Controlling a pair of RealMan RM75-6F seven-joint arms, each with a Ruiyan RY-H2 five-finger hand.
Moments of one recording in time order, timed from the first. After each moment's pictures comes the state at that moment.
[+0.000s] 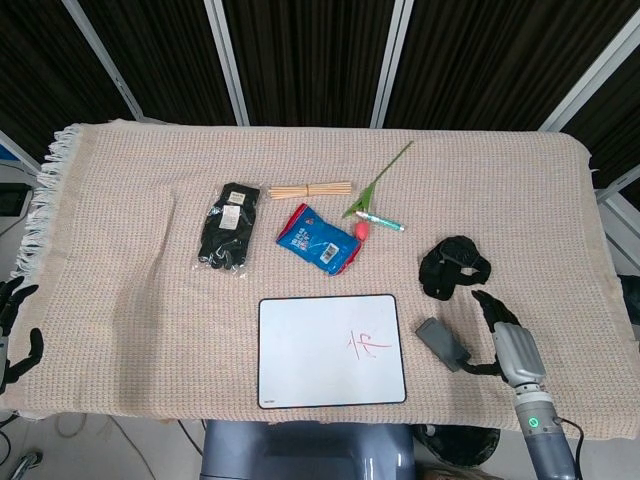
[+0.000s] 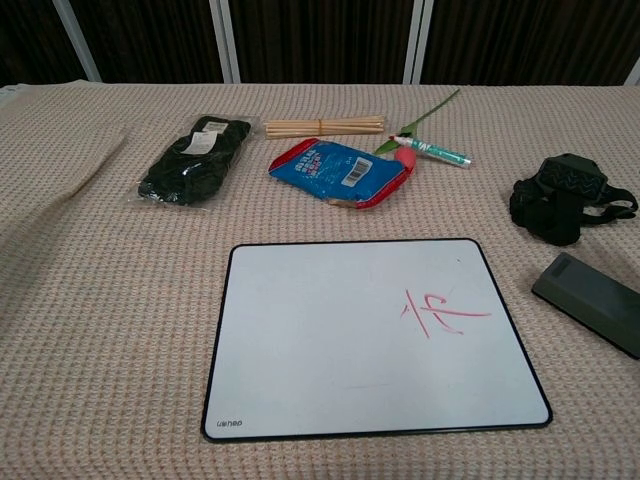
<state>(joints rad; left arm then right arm) -0.03 -1.10 -0.06 -1.69 1.45 1.53 -0.06 0.19 -1.33 0.11 -1.73 -1.27 1.22 -0.04</state>
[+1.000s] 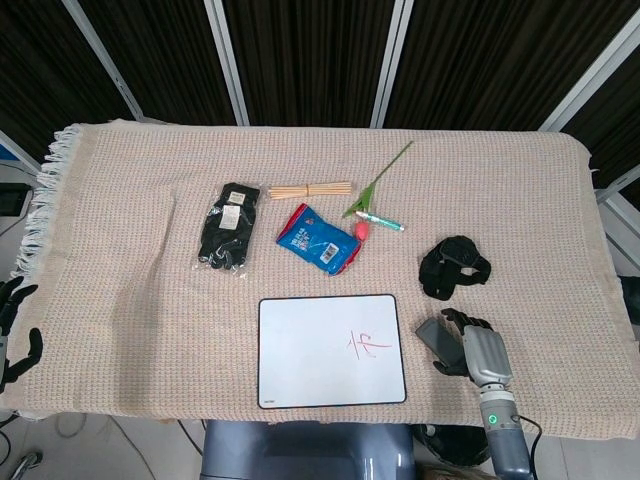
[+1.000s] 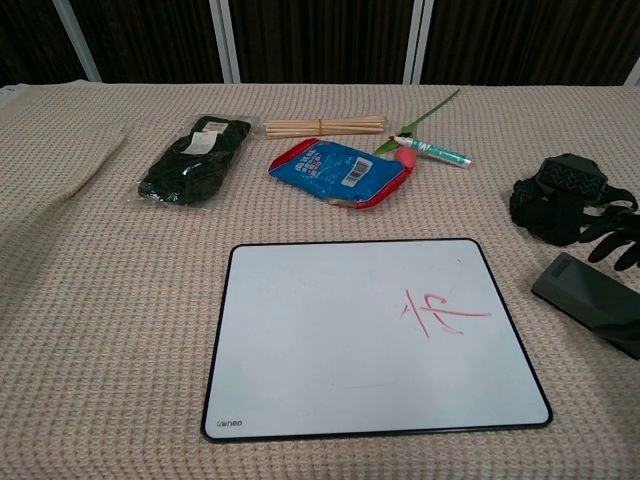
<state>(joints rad) -0.03 -1.10 -0.06 -1.69 1.45 1.52 -0.06 0.22 -1.52 0.11 -1.70 -1.14 1.28 -0.29</state>
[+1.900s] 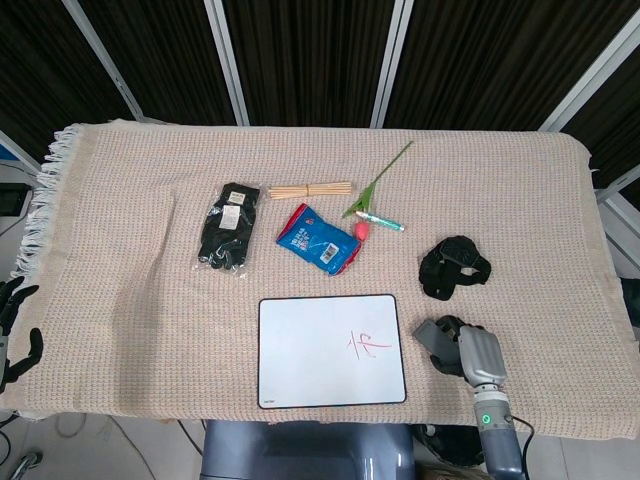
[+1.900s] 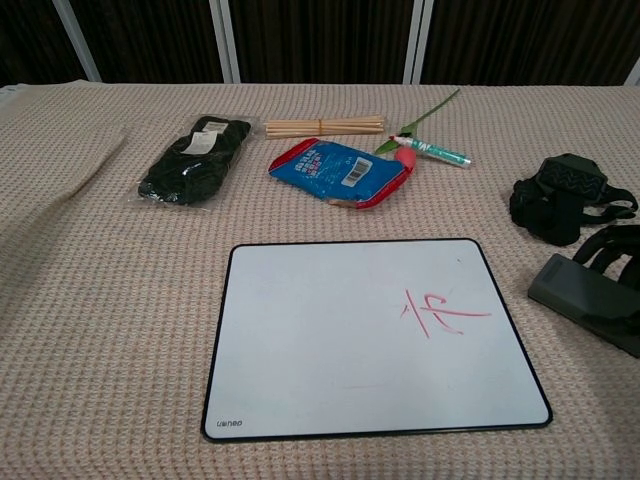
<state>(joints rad) -0.03 -1.10 -0.06 -1.69 1.45 1.52 -0.06 0.22 -1.56 0.11 -1.68 -1.13 1.29 -0.31</state>
